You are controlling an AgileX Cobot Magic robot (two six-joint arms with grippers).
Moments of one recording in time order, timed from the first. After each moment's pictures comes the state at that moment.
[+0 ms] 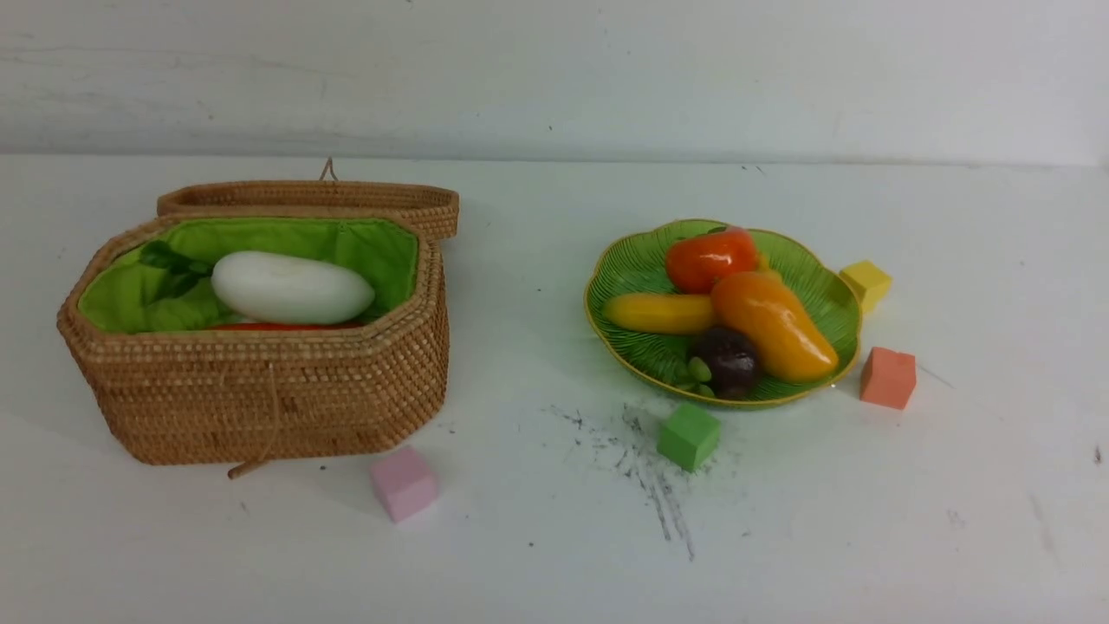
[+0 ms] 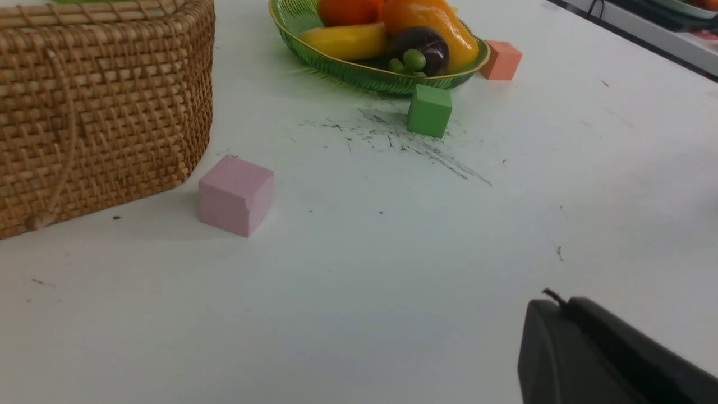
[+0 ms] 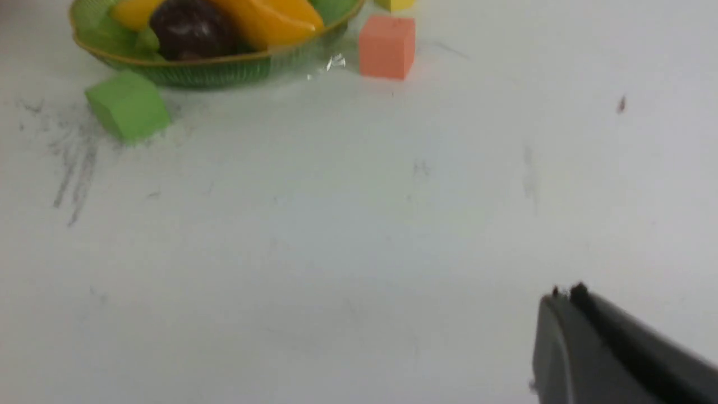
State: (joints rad) right arm 0.04 -0.01 0.01 0.01 0.42 0.06; left arm -0.62 0.08 -0.04 -0.20 0.26 -0.03
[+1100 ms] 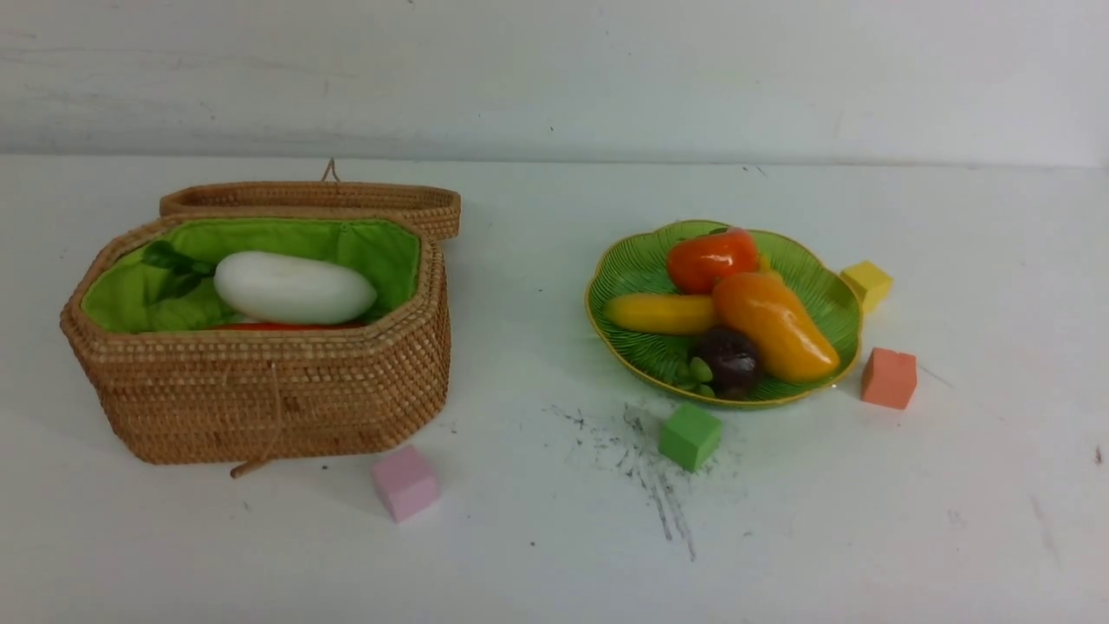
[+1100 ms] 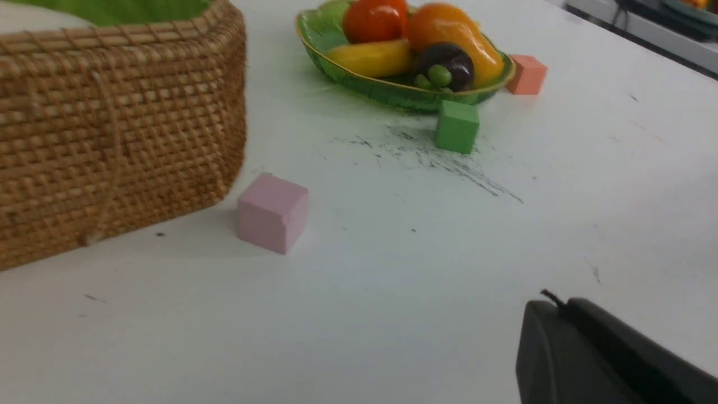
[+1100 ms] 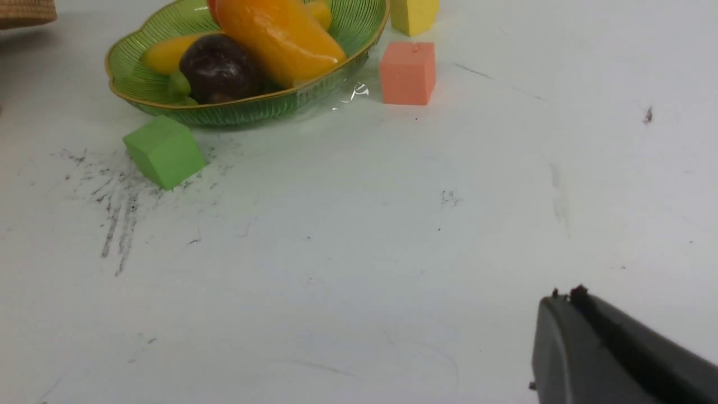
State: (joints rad) right arm 0.04 -0.01 0.02 0.07 0.40 0.08; left arm -0.53 0.08 -0.03 -0.18 0.19 -0.03
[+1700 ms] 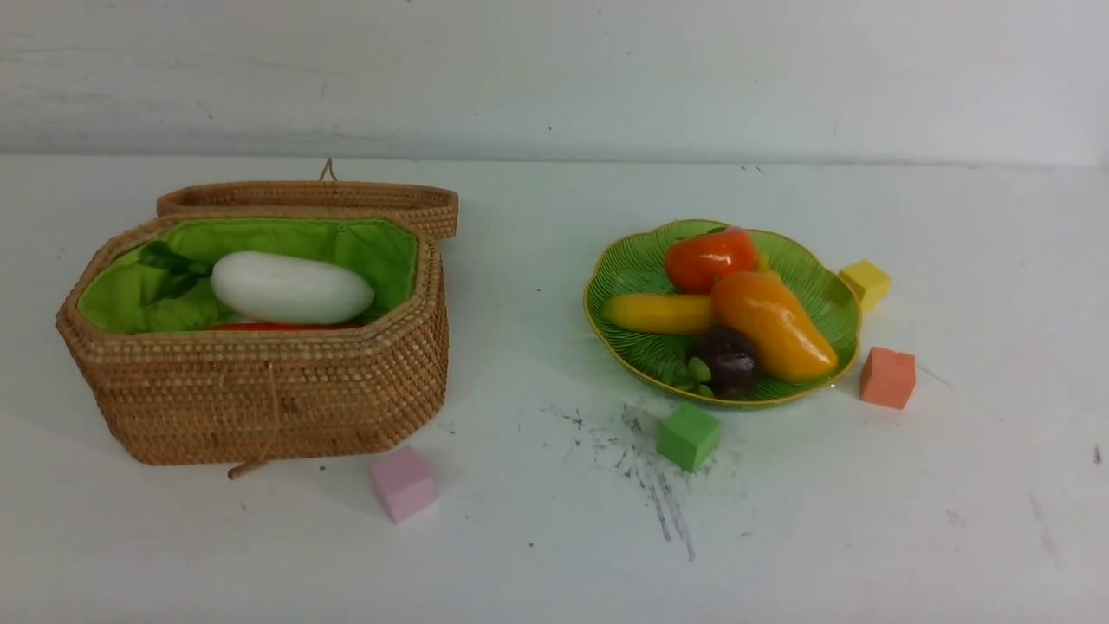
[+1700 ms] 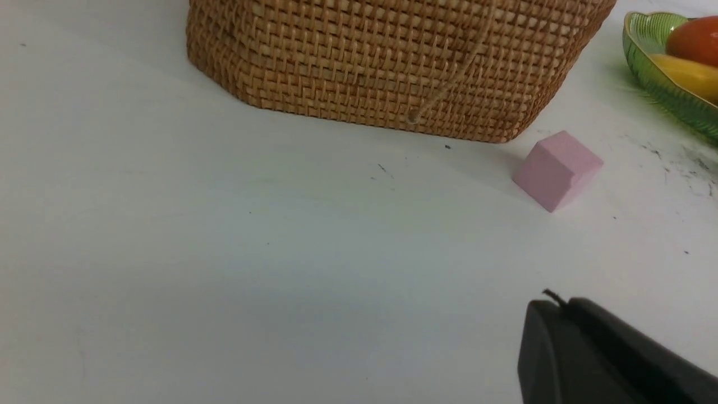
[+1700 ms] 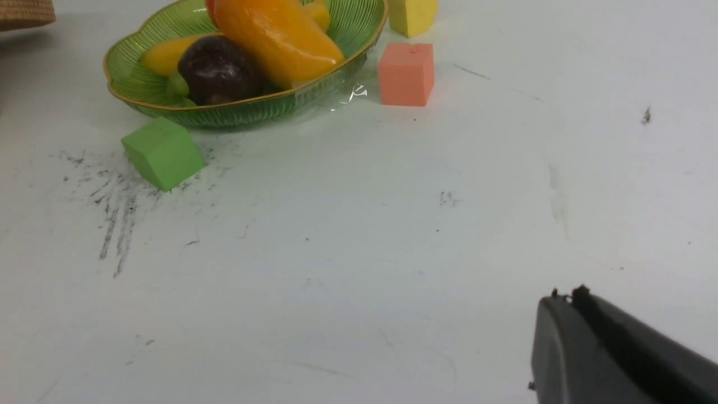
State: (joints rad) right arm 0.04 -0.01 0.02 0.07 0.40 0.08; left arm -0.13 -0.01 0.03 -0.11 0.37 -0.24
